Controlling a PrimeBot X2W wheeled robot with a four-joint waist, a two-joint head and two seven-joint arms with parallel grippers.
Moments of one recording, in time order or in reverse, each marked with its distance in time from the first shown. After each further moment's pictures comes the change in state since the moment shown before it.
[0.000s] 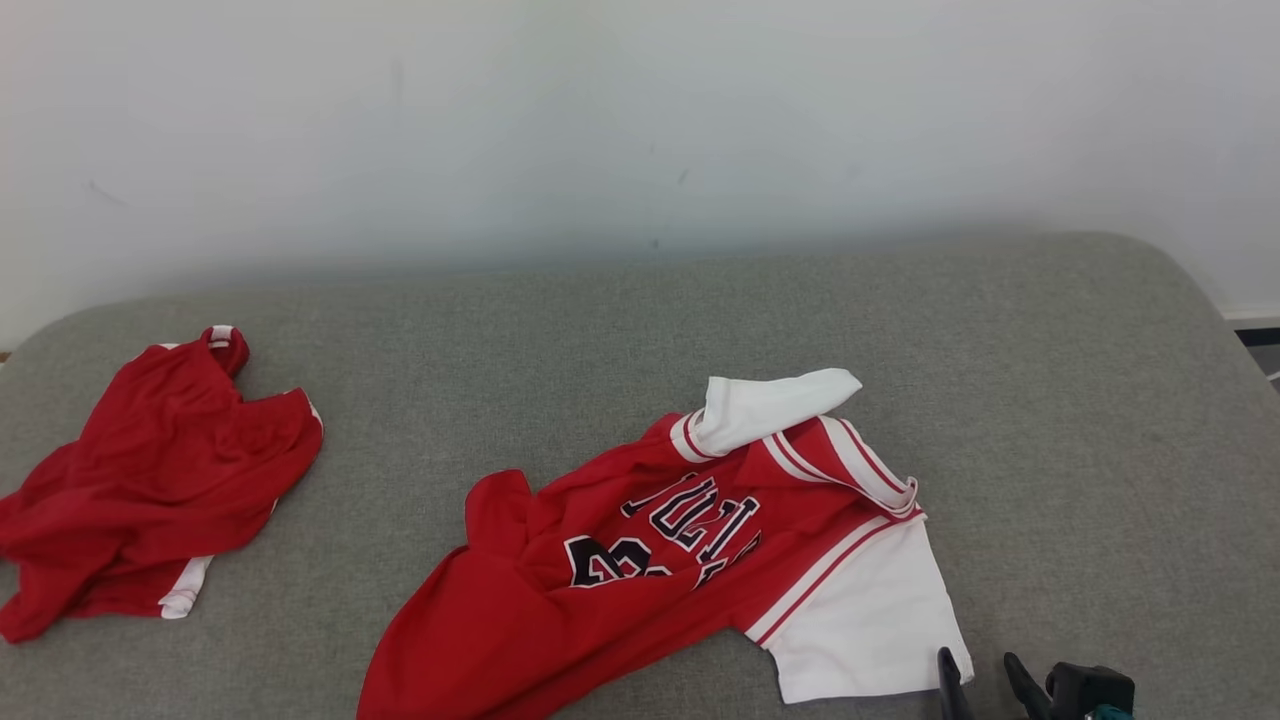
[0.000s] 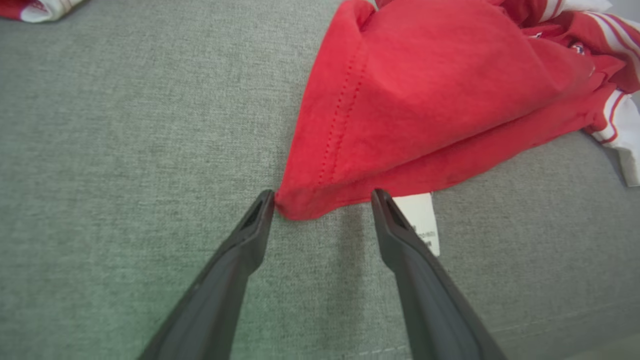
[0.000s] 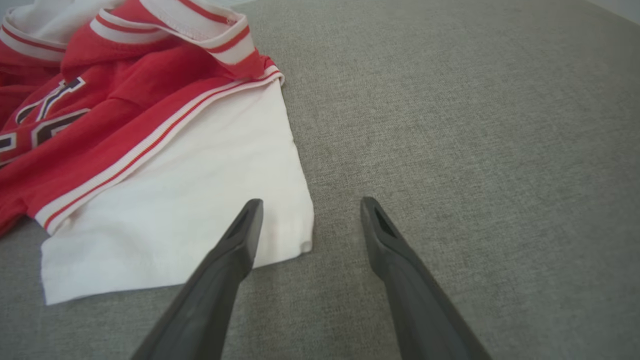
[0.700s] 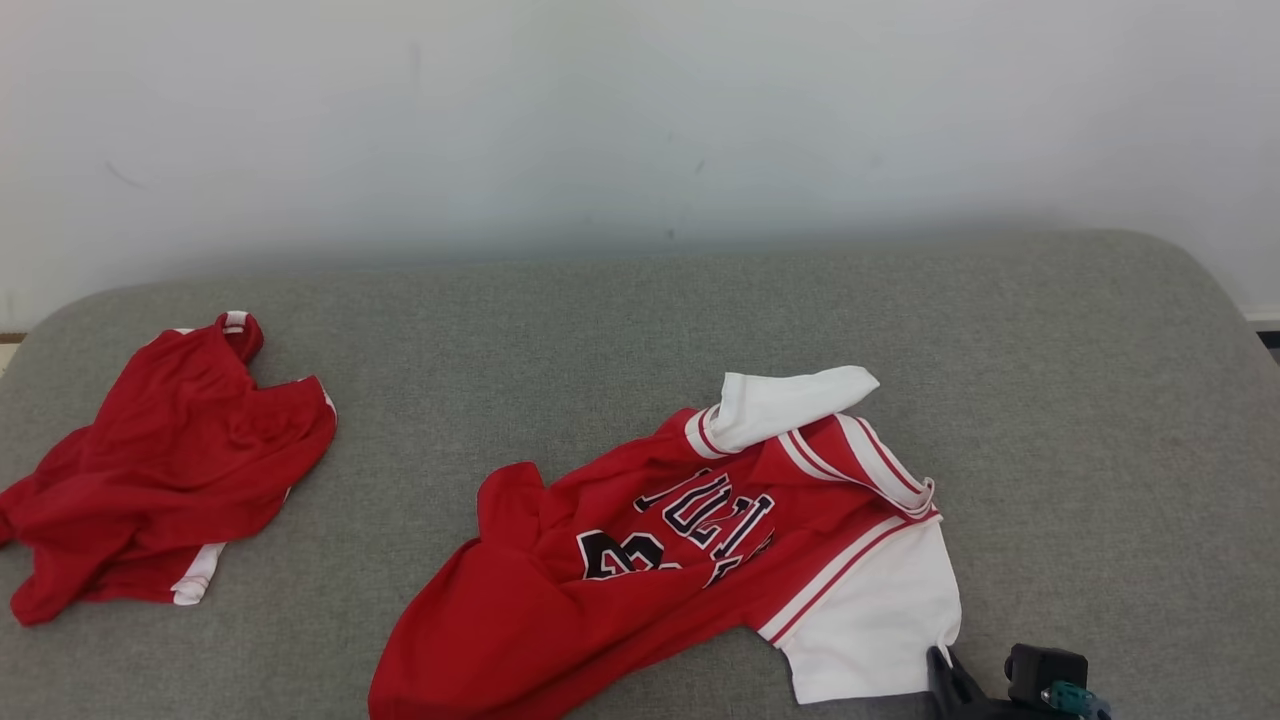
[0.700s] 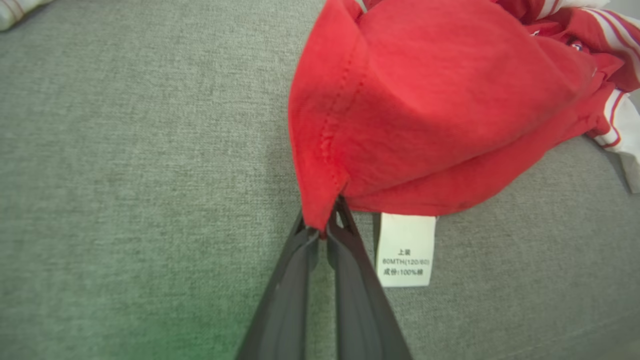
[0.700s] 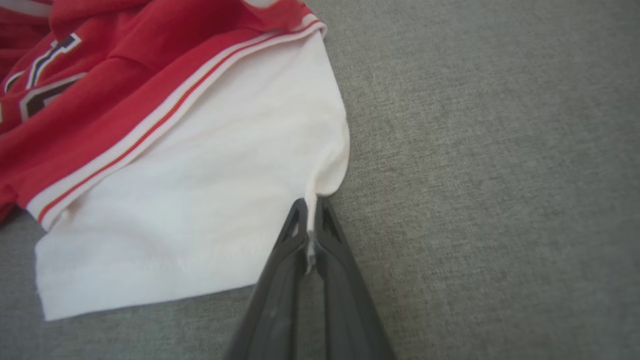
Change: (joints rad) left arm -0.112 -0.037 -0.010 0.137 0.040 -0.049 -0.012; right arm -0.174 0.010 0.072 0.328 0.054 0.000 -0.062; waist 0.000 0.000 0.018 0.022
